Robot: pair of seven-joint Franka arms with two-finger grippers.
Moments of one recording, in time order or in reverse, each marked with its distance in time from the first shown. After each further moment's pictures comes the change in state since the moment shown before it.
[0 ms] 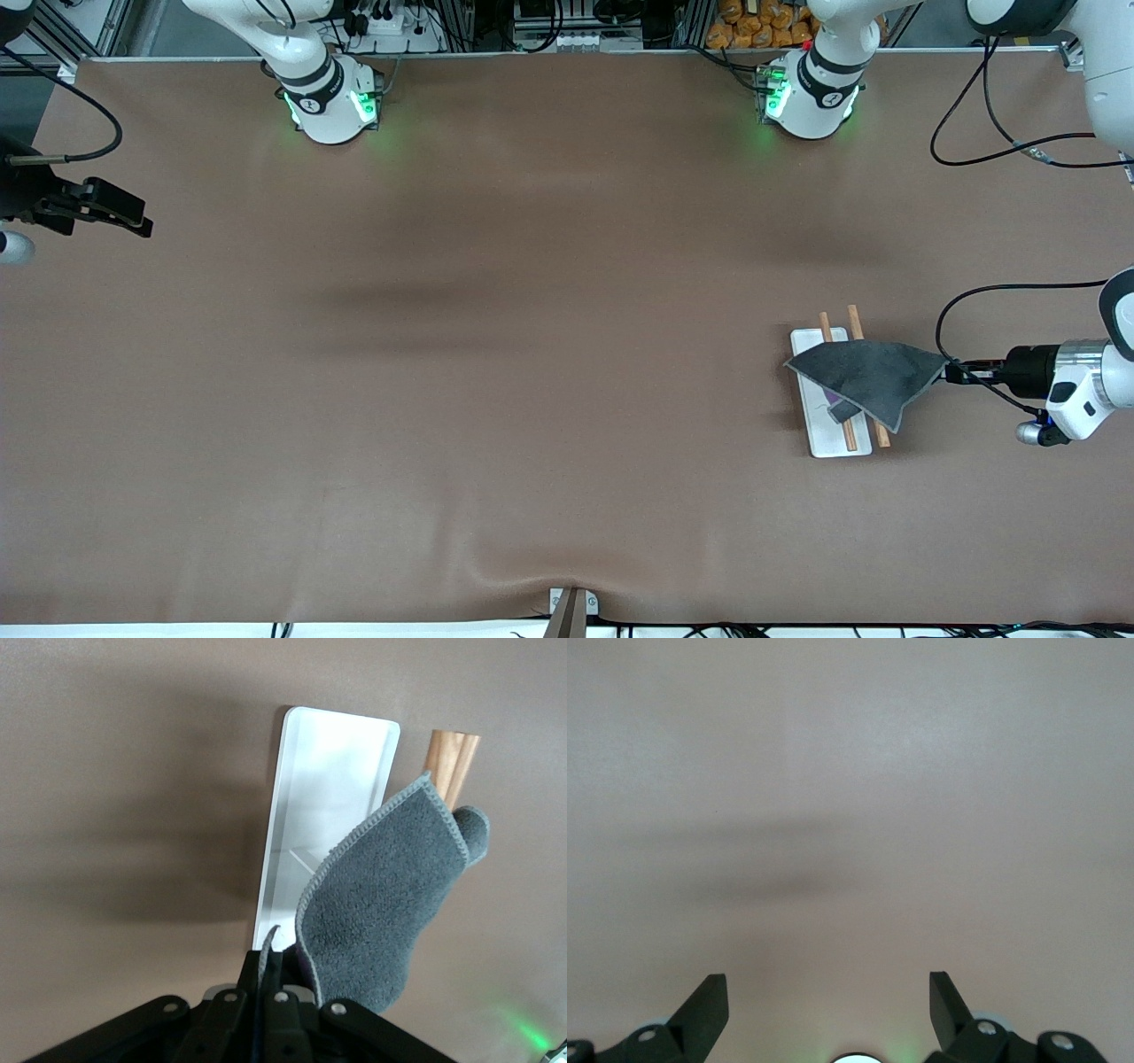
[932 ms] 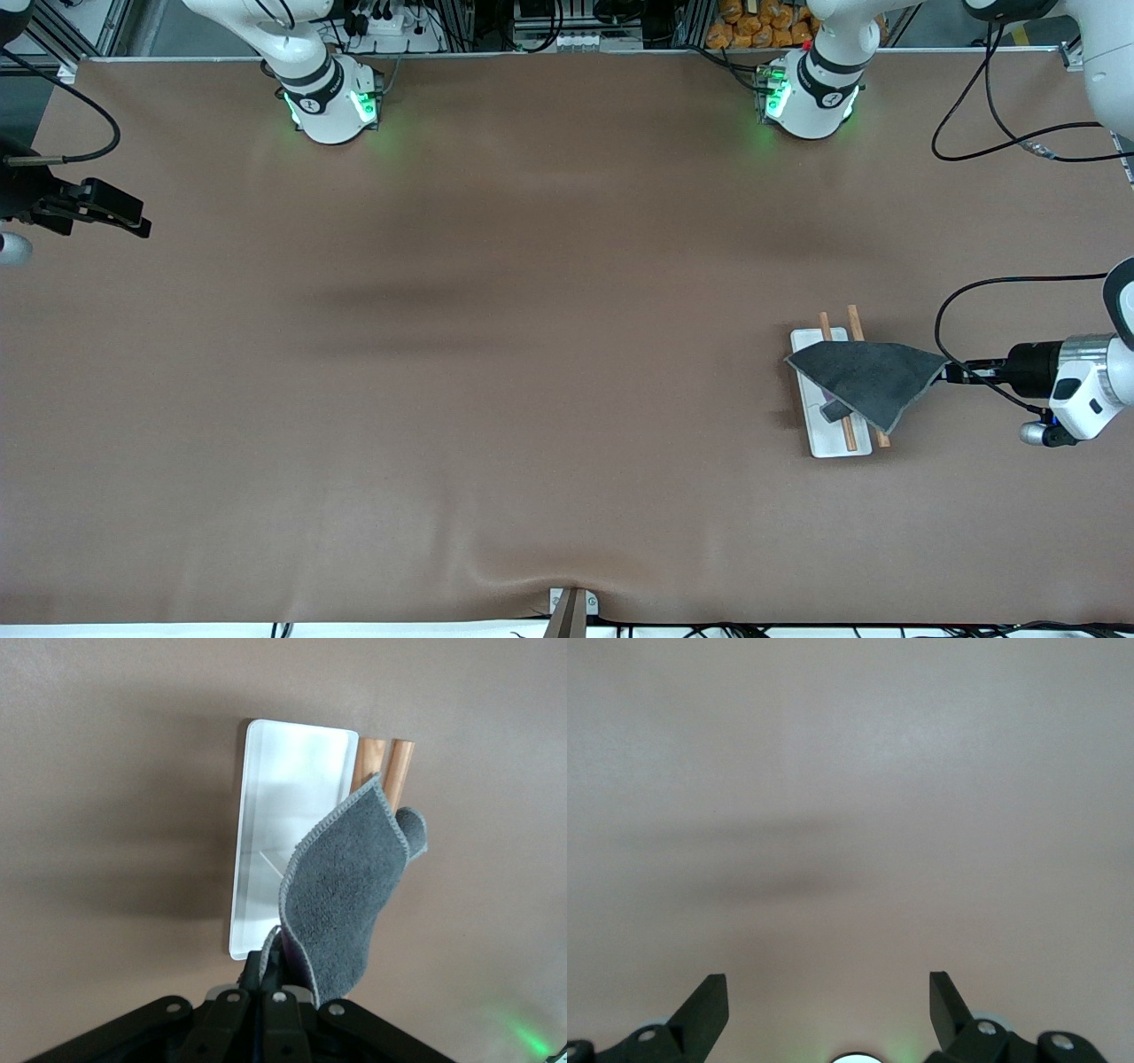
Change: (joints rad) left arm -0.034 -0.046 -0.001 0.000 0.000 -0.001 -0.031; right arm -0.005 0.000 0.000 -0.002 0.000 0.000 -0.001
